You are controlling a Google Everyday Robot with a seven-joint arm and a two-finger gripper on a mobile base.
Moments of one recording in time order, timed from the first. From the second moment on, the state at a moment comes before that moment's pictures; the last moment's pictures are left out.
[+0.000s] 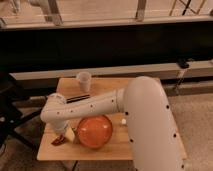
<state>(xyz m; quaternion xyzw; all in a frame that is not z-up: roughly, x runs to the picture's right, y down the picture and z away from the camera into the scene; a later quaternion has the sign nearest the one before) -0.237 0.247 0.805 -0.27 -0.22 -0.46 0.81</state>
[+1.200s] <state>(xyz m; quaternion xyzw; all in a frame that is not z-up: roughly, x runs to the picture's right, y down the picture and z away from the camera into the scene) -0.237 0.251 0.806 -0.28 -0.23 -0.47 0.80</state>
